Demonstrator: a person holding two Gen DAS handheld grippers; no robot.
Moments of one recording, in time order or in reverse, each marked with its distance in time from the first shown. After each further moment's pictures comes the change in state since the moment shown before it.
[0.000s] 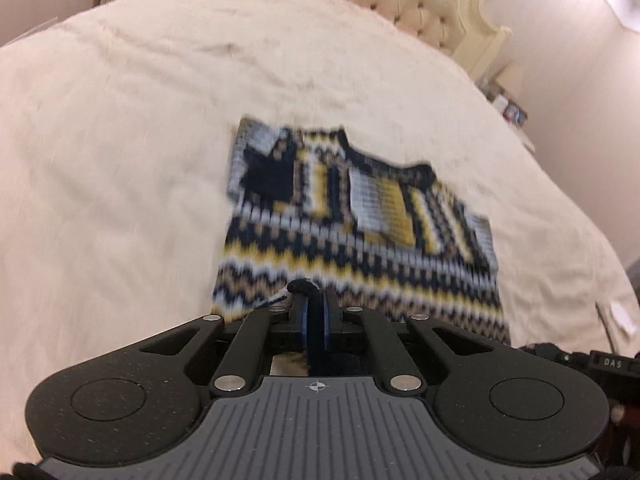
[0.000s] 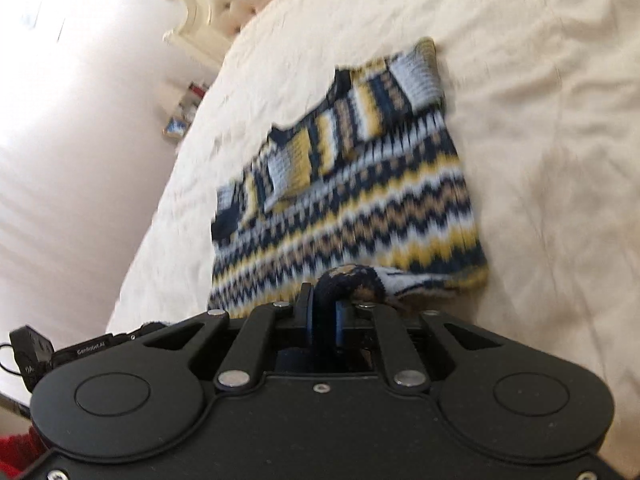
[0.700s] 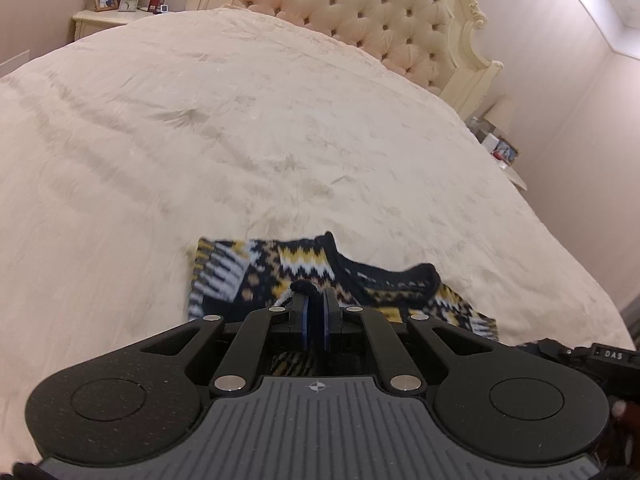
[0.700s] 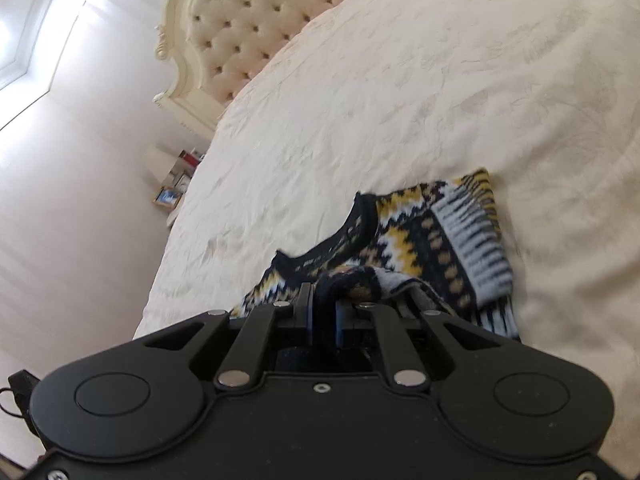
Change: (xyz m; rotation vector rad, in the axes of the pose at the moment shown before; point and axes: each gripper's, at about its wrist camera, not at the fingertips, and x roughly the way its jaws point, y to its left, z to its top) left arm 0.083 -0.002 0.126 0.034 -0.085 -0.051; right arm 0.071 0.030 0.128 0.014 -0.148 -0.029
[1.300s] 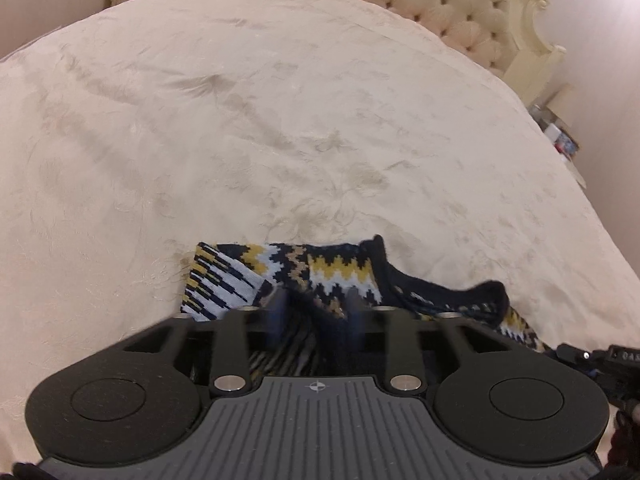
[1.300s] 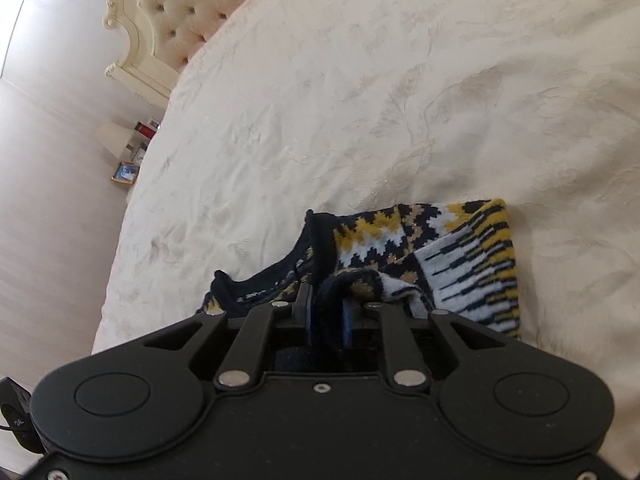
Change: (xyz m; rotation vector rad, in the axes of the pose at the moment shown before) left arm 0.084 0.004 0.021 -0.075 0.071 0.157; right arm 0.100 -0.032 0.062 -0.005 0.175 -0.078
